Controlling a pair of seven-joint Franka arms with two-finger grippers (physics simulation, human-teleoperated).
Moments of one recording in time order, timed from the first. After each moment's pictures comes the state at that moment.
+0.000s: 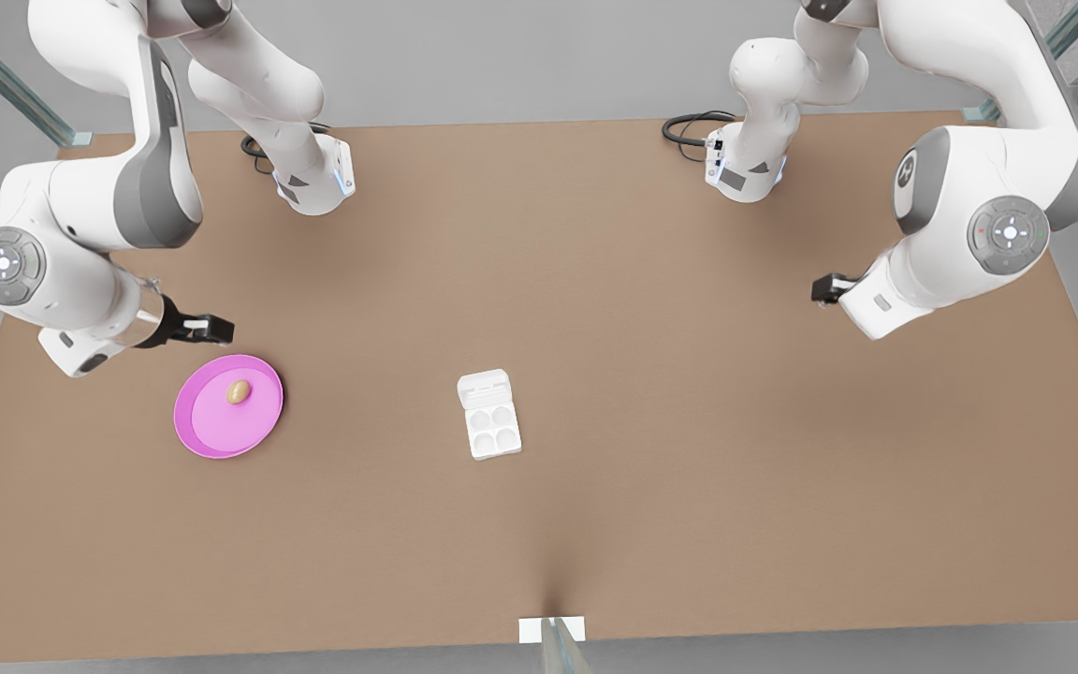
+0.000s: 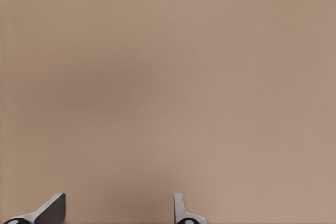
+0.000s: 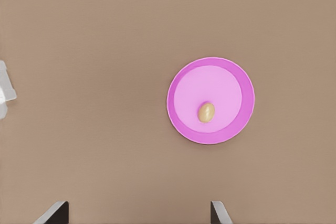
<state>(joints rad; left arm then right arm) -0.19 0.20 0.04 -1.39 0.07 1.35 0.06 -0.25 0.17 0.35 -1.49 -0.08 1.47 0.15</state>
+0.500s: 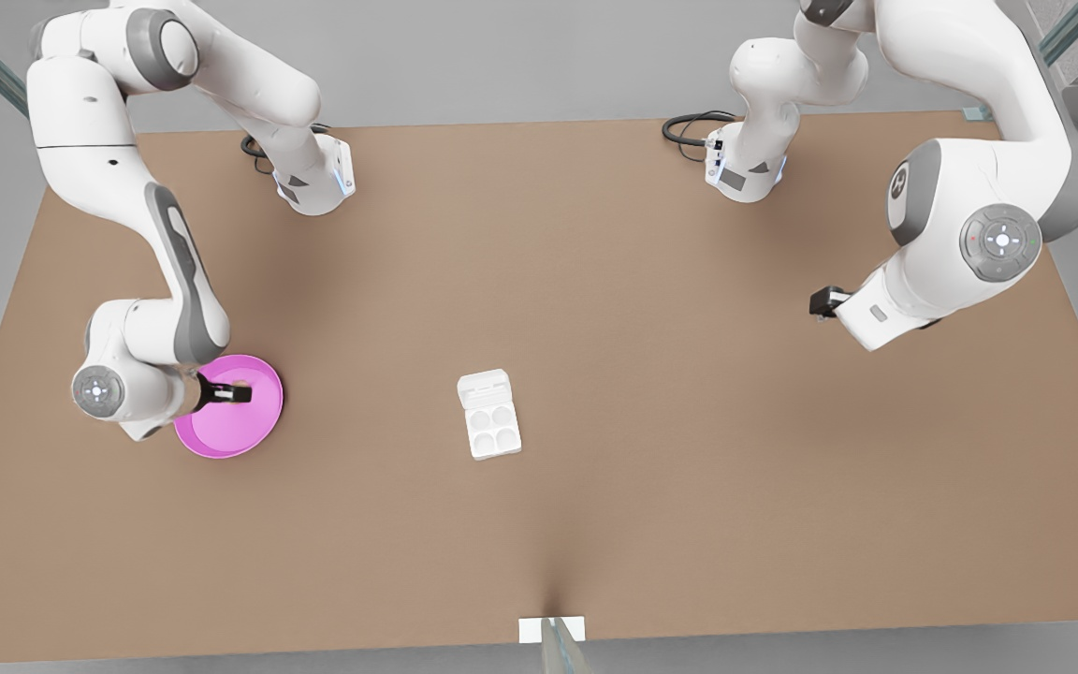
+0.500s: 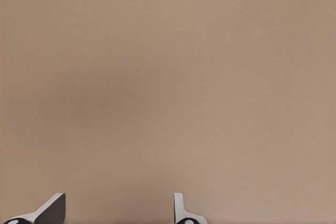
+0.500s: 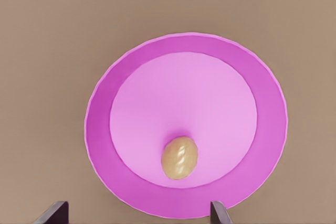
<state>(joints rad) -0.19 0.22 0.03 -1.39 0.07 1.41 0.07 -0.45 0.42 0.35 -1.91 -0.21 2.04 0.10</state>
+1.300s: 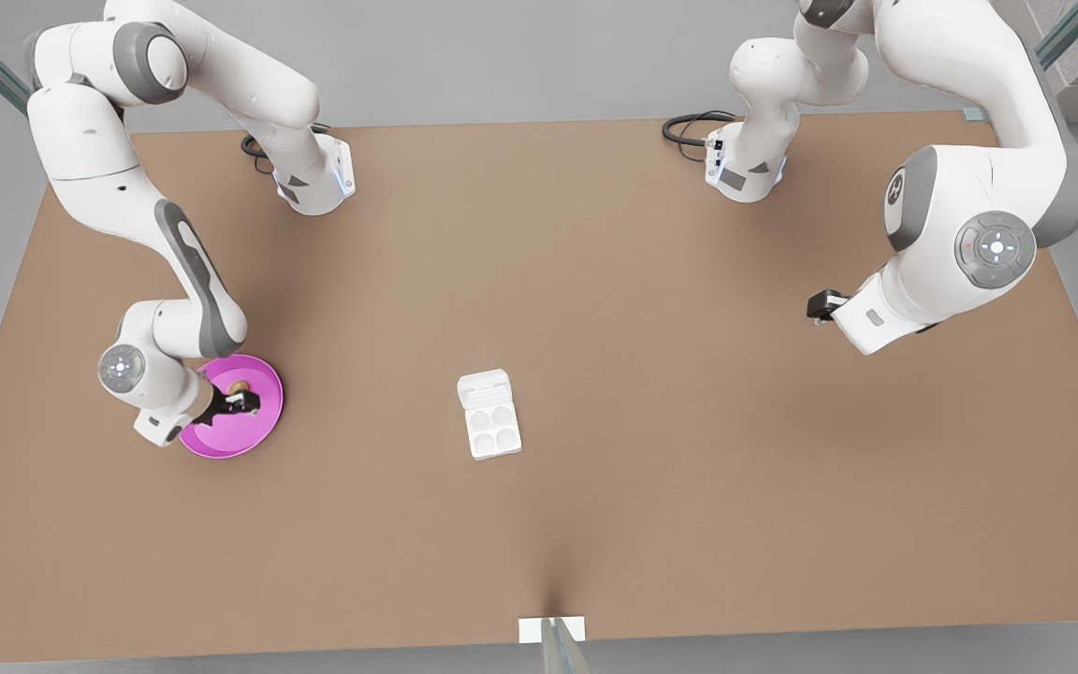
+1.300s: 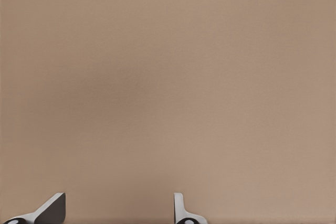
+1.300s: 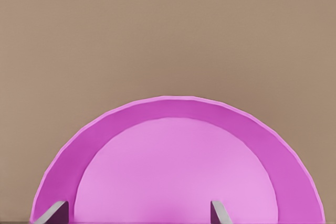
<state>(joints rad) -0.19 0.23 0.03 -1.39 0.07 1.41 0.07 -0.50 0.48 0.35 -2.05 -0.24 2.45 -0.20</state>
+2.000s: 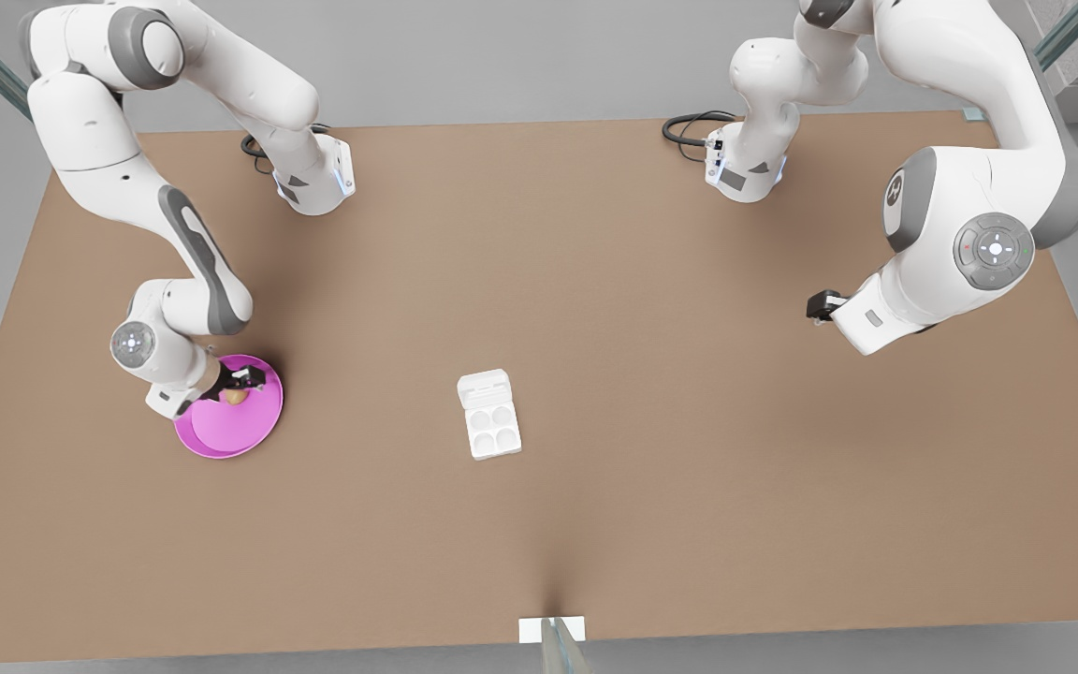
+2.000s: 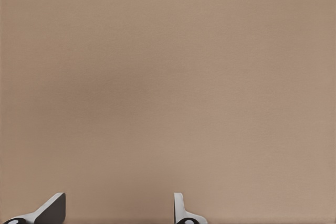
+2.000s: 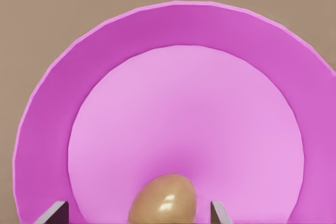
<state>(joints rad) -0.19 0.23 0.03 -1.39 0.07 1.41 0.08 -0.55 0.42 0.36 -2.22 -0.24 2.54 -0.23</state>
